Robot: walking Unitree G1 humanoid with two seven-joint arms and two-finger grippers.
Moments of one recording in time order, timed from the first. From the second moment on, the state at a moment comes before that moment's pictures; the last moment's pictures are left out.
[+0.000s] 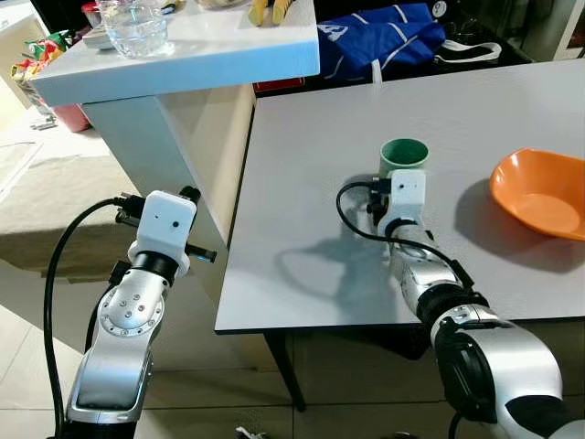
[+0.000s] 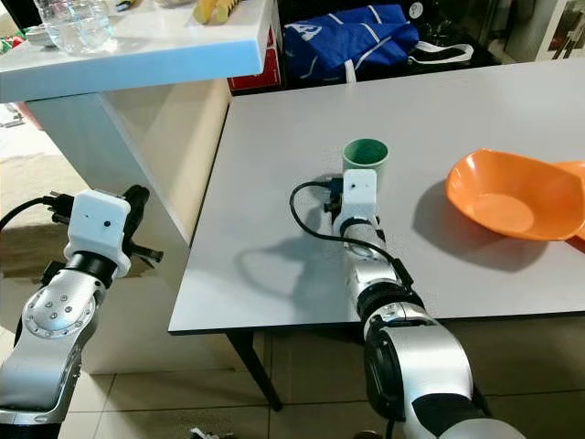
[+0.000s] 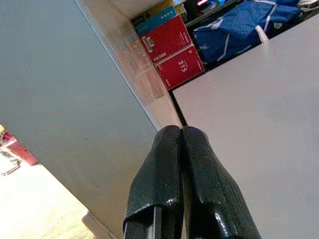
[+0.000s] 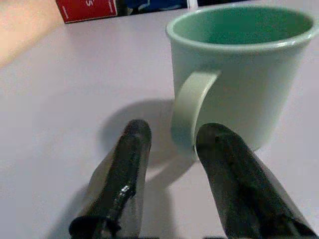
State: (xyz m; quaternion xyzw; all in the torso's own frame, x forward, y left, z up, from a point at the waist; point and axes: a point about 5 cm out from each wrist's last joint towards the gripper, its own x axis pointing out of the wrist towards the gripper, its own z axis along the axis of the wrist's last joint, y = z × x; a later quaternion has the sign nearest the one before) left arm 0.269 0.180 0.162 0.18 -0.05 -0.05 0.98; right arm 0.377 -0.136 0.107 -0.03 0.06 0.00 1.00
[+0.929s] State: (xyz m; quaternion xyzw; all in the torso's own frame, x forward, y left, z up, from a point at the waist) left arm 0.284 0.164 0.158 0.16 -0.06 -0.06 0.98; right arm 0.361 -0.166 0.128 -0.08 -0.06 -0.06 0.99
